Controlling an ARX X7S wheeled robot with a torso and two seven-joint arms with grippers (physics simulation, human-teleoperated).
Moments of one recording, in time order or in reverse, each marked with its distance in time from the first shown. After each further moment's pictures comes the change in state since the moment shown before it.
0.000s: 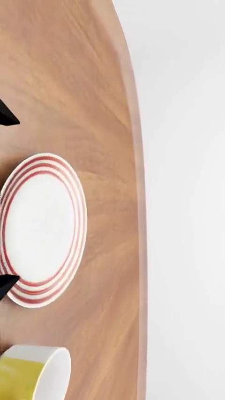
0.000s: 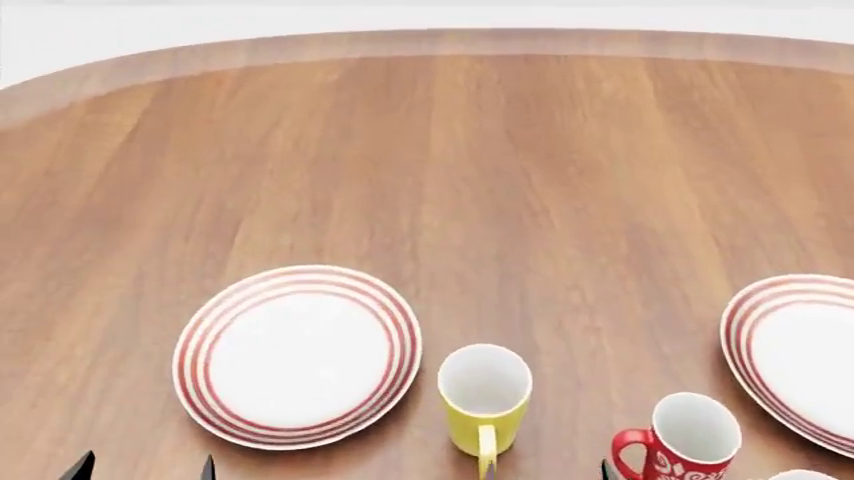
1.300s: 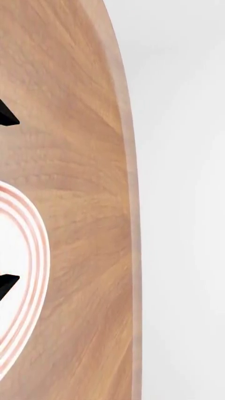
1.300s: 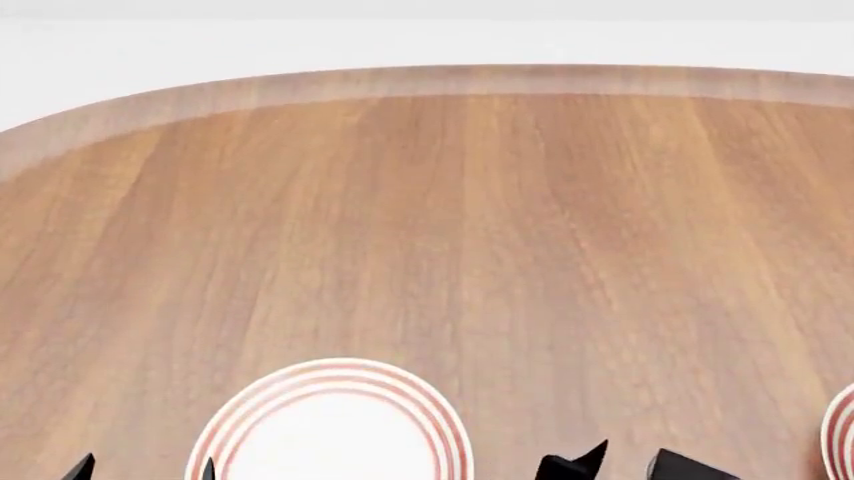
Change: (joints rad) left arm 0.001 -0.044 0.057 0.007 -0.041 0.005 -0.058; right arm 0.133 -0.048 0.179 -0.420 0.248 0.818 0.405
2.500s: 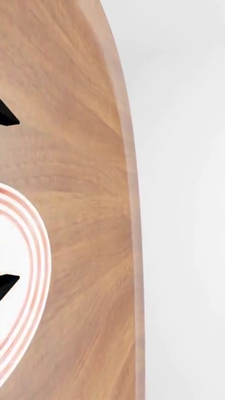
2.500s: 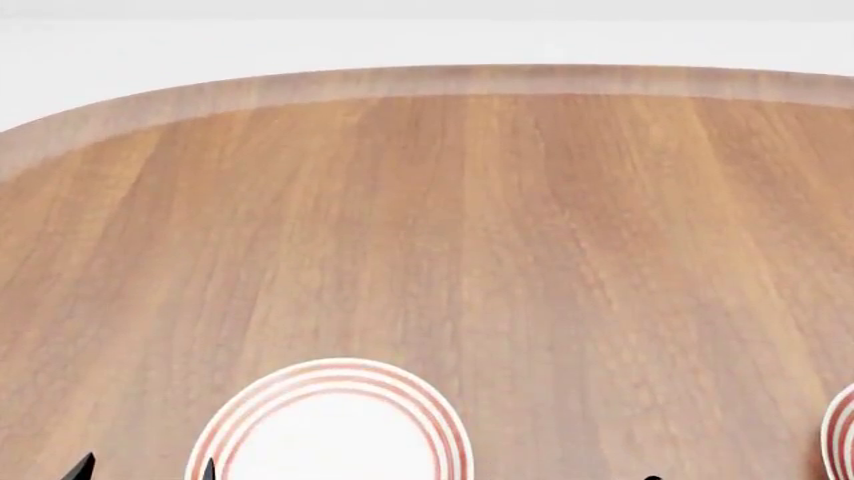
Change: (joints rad) left arm -0.010 -0.030 0.040 -0.009 -0.015 0.006 -0.038; right arm -0.050 -0.033 0.269 -0.251 0.611 0.135 0.542
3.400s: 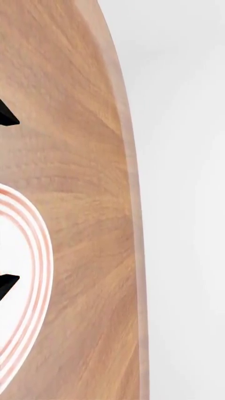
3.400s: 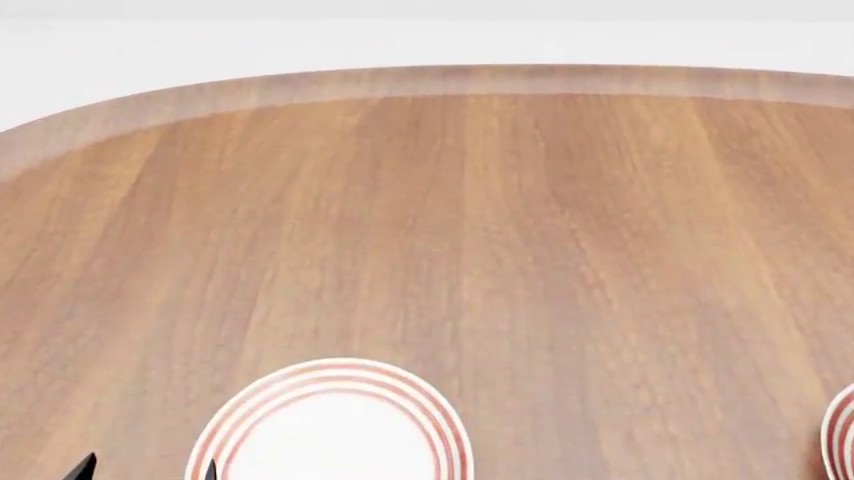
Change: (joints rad) left arm -0.007 -0.019 0.027 -0.005 -0.005 -0.002 -0.025; right arm 0.006 0.017 -0.090 0.258 -0.067 -0.343 0.074
